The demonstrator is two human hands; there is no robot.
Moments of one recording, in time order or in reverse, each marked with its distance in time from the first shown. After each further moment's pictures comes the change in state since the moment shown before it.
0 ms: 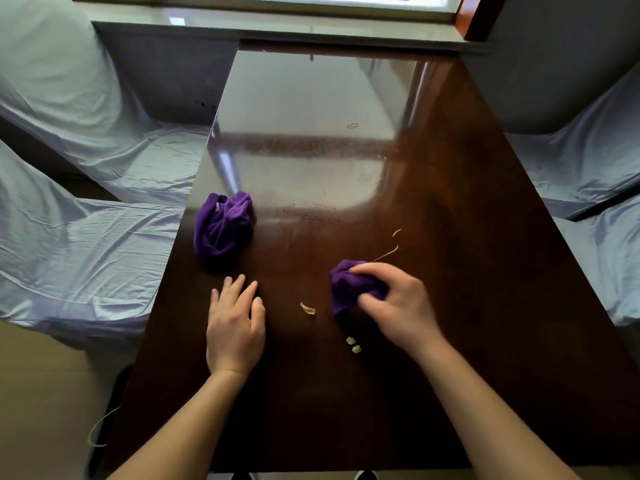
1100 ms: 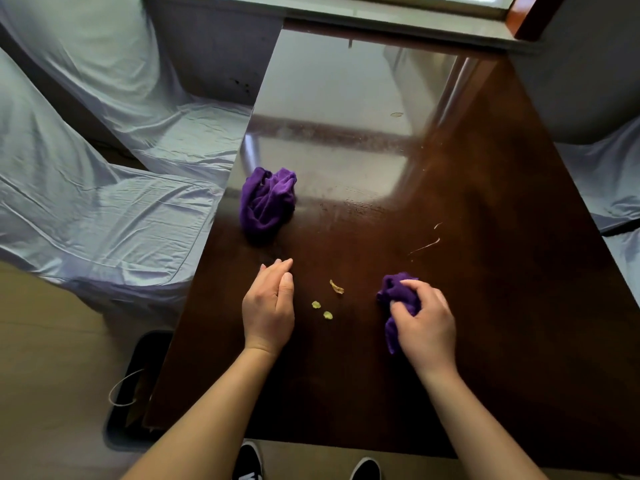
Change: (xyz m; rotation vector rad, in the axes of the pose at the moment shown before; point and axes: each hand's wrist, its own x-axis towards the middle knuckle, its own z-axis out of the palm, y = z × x) left_hand -0.009 -0.007 -0.015 -0.403 0.112 -0.037; right_hand -0.038 0.007 0.059 -0.121 0.256 0.284
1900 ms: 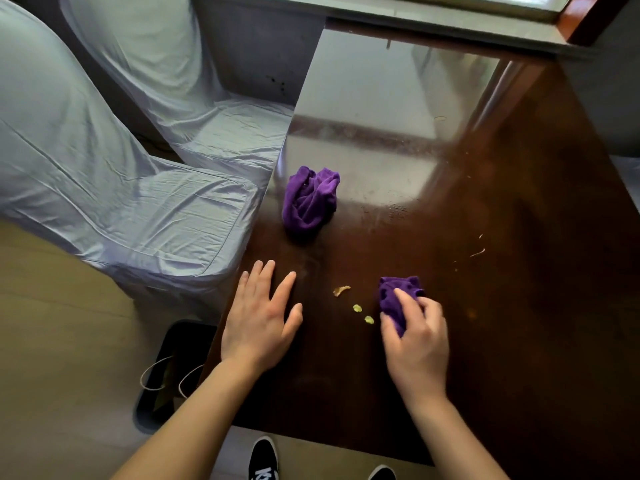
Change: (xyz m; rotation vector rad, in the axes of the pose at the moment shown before) left_hand -0.002 -0.052 -0.073 0.757 -0.290 0.184; right_hand -0.045 -0.032 0.054 -0.191 -0.004 -0.209
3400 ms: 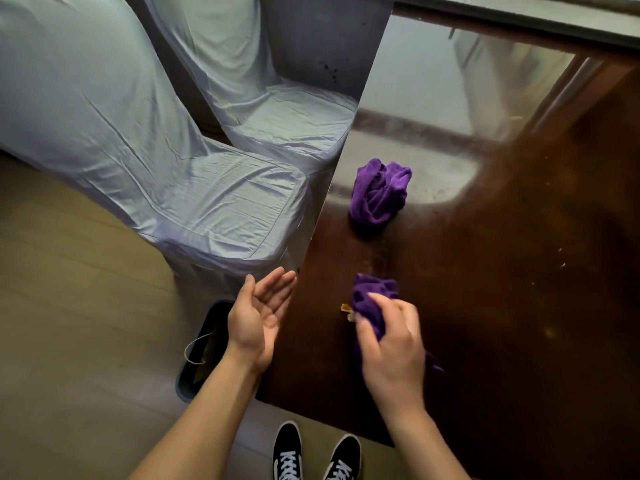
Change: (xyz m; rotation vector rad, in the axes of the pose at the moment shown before) left_hand -0.024 -0.078 -0.011 -2.007 0.138 -0.803; right_hand -0.044 -0.106 0.050 0.290 -0.162 -0.013
